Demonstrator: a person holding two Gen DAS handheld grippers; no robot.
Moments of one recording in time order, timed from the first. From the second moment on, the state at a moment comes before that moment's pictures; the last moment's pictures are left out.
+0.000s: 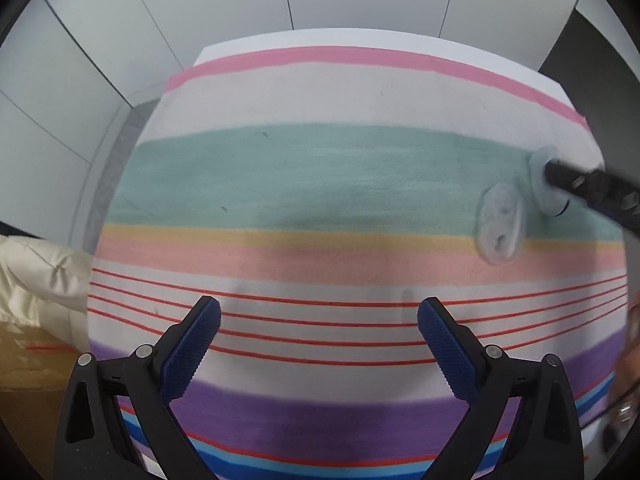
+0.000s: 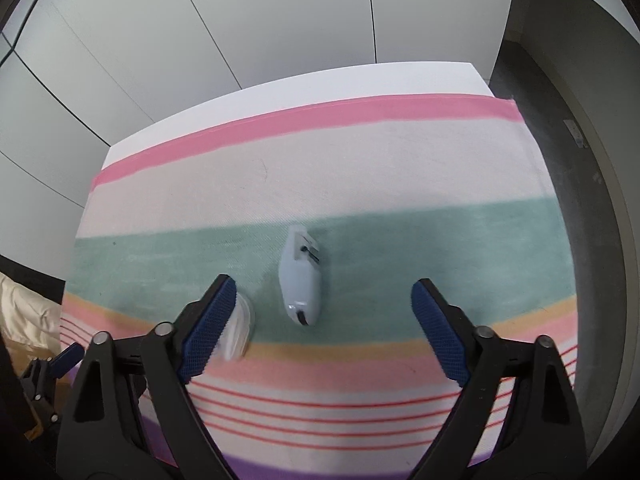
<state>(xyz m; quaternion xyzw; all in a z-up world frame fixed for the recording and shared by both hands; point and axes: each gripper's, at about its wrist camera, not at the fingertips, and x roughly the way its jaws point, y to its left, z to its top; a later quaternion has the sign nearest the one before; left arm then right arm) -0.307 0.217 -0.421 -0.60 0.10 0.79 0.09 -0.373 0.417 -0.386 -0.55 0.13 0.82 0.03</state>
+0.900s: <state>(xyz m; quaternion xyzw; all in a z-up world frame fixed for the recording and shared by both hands) -0.310 0.337 -0.428 -0.58 0.16 0.78 0.16 -0.336 0.464 -0.399 -0.56 0.12 0.82 0.03</state>
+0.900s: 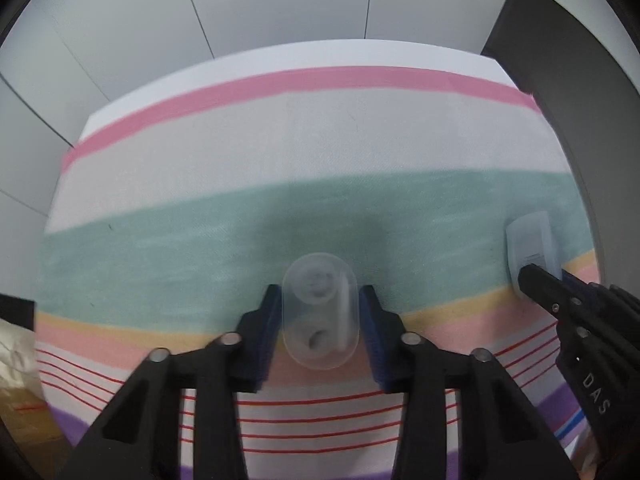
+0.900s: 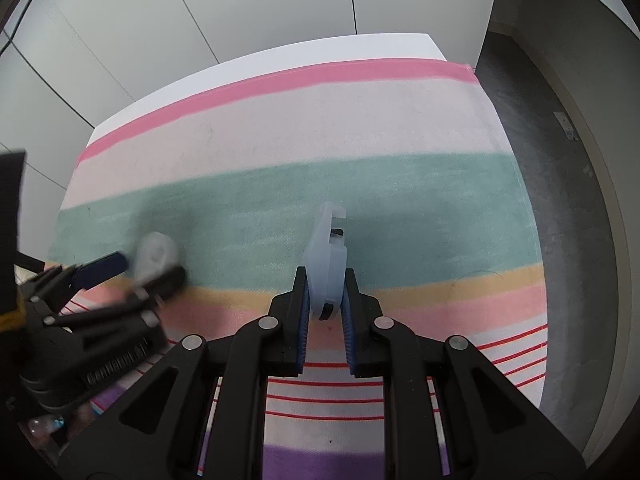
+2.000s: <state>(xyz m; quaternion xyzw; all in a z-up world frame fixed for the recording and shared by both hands) -0.310 0.261 -0.299 -0.53 0.13 0.83 0.11 -0.337 0.419 -0.295 -0.54 0.04 0.84 0.03</state>
